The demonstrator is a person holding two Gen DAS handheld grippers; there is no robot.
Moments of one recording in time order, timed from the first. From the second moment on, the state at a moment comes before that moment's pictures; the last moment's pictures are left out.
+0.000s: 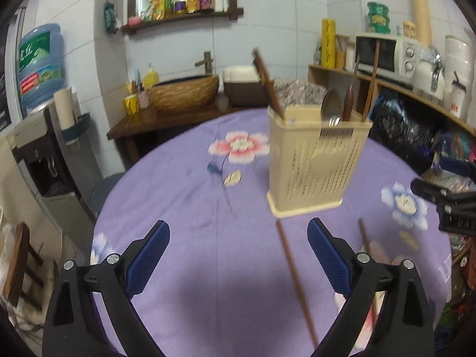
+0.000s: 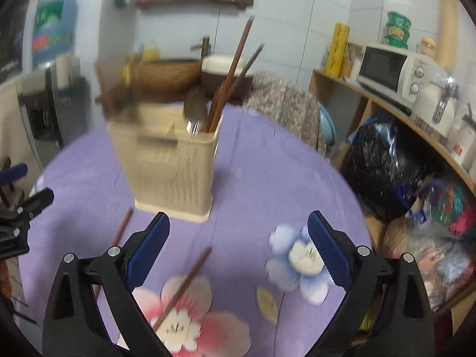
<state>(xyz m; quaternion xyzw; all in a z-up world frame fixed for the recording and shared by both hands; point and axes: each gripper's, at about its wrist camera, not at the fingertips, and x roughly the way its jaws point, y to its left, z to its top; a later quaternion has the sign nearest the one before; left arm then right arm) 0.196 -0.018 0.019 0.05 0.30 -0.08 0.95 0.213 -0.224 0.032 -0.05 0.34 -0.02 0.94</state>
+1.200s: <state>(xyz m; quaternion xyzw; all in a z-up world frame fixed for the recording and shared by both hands) 0.153 -0.011 -0.047 0.03 0.38 -0.06 0.92 0.169 -0.257 -0.073 -0.05 0.47 -0.05 0.88</state>
